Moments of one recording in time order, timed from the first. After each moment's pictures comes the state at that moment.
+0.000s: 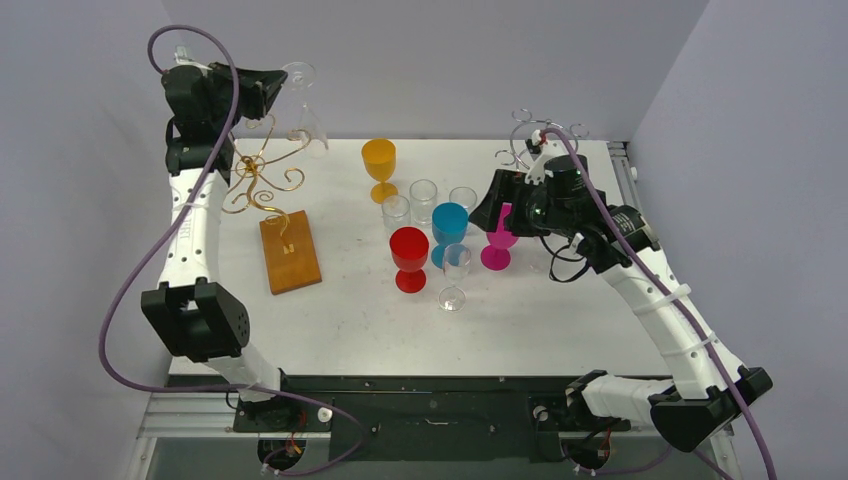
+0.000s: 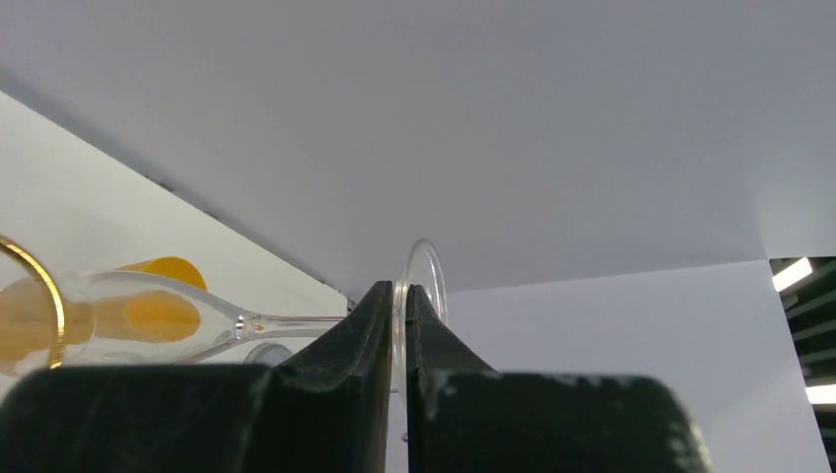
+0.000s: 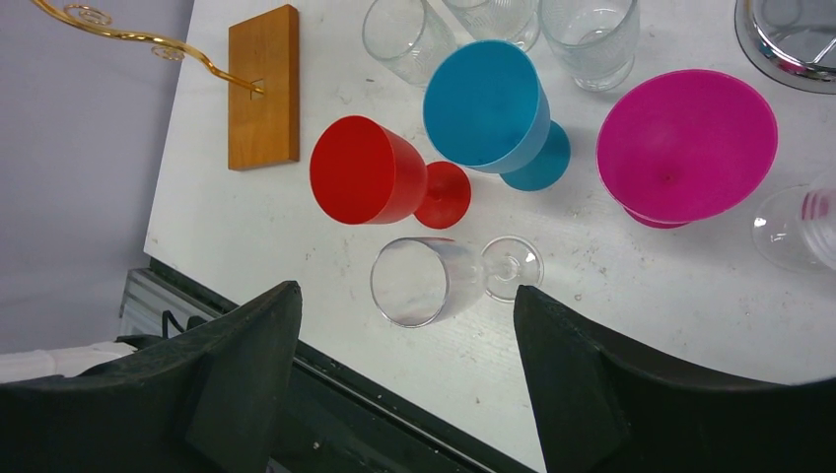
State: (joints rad) left arm 0.15 1.65 1.77 -0.17 0.40 -1.27; right arm 0.50 1.21 1.44 -0.82 -0.15 0.51
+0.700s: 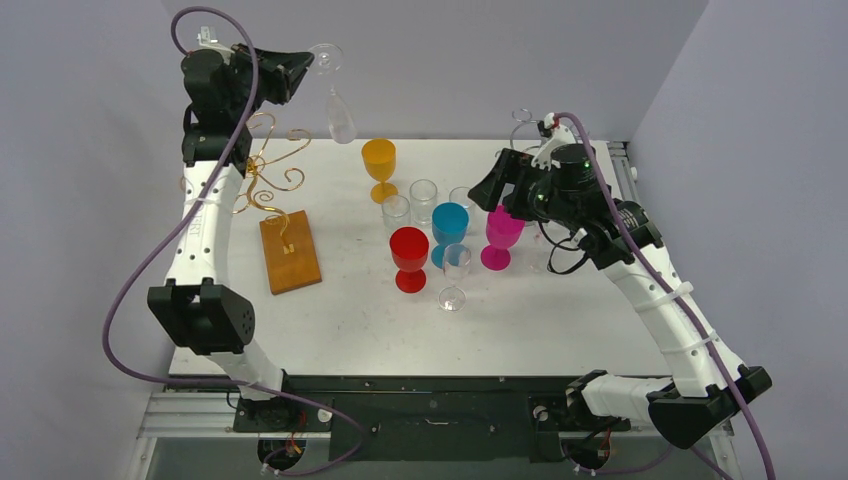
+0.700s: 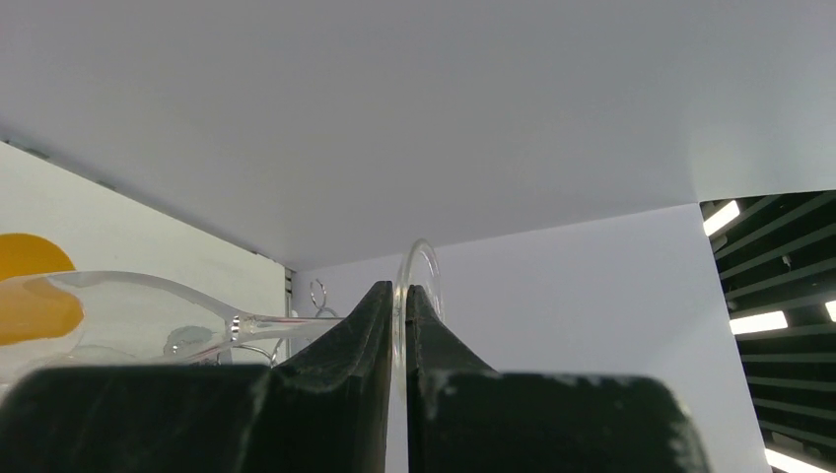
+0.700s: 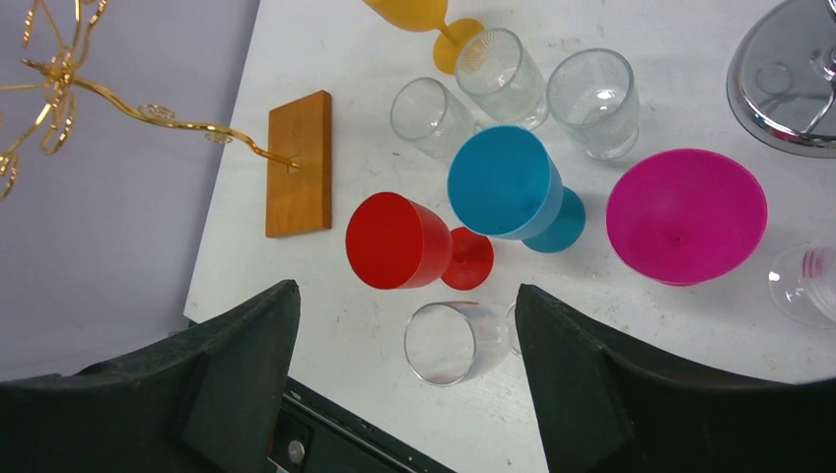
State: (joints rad) left arm 0.02 1.70 1.91 -0.16 0.40 -1.35; right arm 0.49 1.22 1.48 -0.74 -0.11 0.57
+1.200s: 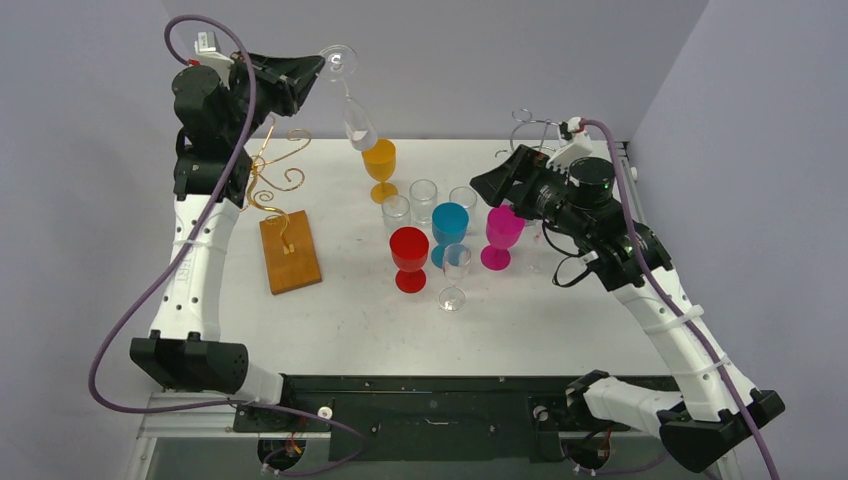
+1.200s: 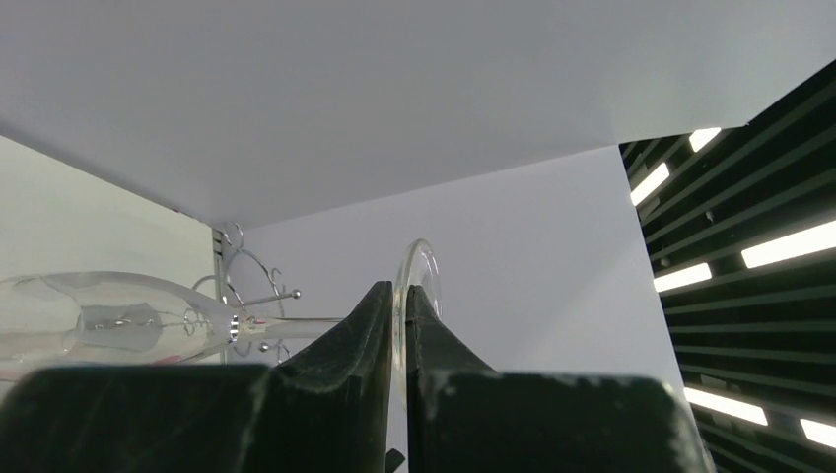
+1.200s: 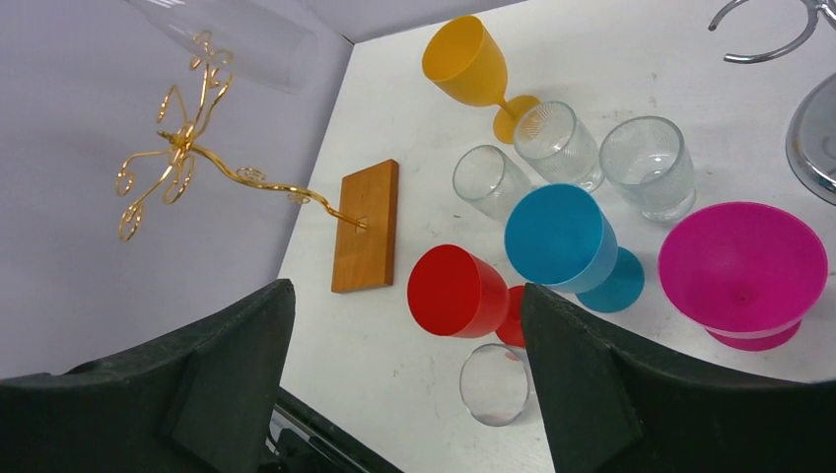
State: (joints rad) left arm -0.06 1.49 1.80 -0.17 0.38 -1.43; right arm 0.49 1.12 1.37 -0.52 -0.10 0.67
